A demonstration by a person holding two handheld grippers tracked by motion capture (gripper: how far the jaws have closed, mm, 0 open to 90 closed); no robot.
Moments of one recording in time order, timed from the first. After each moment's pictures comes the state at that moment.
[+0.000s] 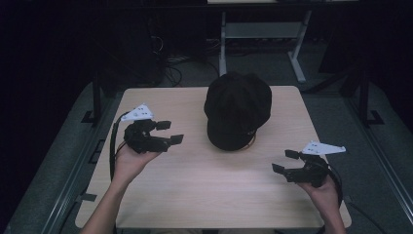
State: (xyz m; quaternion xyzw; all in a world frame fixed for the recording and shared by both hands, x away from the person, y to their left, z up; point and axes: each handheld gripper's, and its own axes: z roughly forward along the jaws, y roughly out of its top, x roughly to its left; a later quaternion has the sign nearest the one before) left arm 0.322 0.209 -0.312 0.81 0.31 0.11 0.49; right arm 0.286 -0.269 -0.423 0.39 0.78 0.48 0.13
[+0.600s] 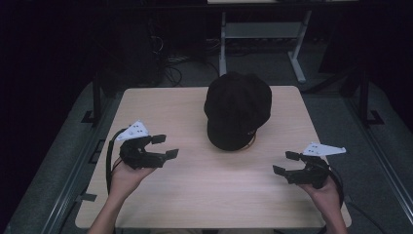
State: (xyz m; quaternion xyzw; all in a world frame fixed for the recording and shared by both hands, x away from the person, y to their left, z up) left arm 0.295 0.223 -0.345 0.80 0.32 0.11 0.49; right arm 0.284 -0.272 -0.426 0.38 0.78 0.47 0.12
